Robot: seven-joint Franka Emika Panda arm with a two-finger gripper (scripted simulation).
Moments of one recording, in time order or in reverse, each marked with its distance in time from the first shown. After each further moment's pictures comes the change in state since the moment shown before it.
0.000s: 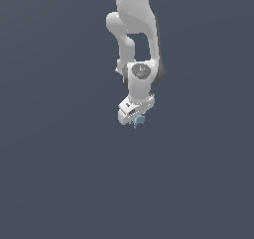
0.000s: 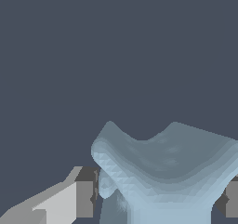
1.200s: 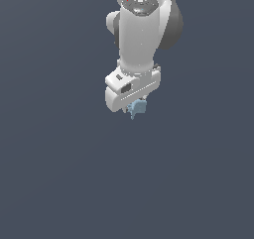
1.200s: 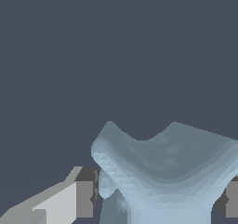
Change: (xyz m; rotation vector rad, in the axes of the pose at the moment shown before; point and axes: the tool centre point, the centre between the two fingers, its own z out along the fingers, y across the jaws) arm 0.051 0.067 -0.197 0.001 0.002 -0.001
